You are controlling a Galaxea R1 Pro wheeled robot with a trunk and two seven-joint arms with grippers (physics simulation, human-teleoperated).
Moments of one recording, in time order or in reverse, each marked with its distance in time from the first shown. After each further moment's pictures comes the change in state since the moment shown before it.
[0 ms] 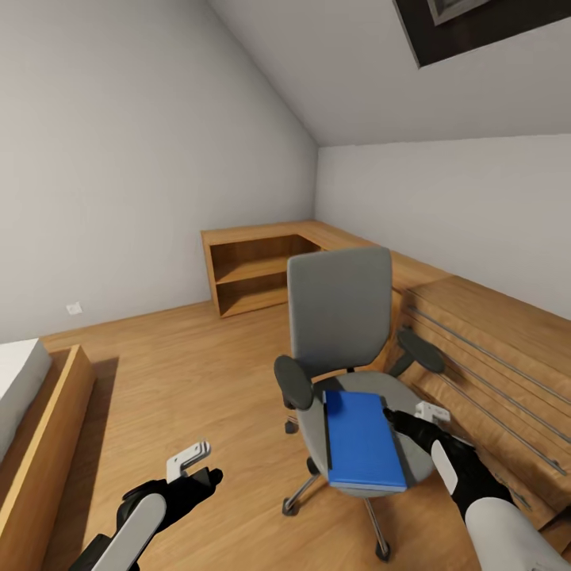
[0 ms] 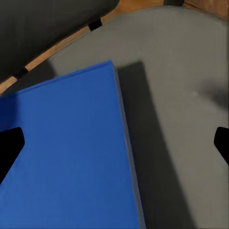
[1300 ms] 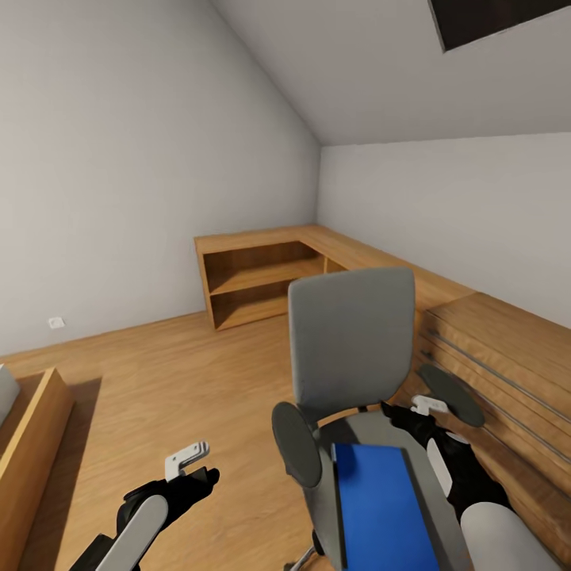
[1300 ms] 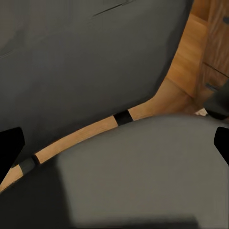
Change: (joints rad) left arm 0.000 -0.001 -0.003 0.002 -0.066 0.000 0.001; right arm 0.031 0.032 0.012 -0.101 0.068 -0.032 -0.004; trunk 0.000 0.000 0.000
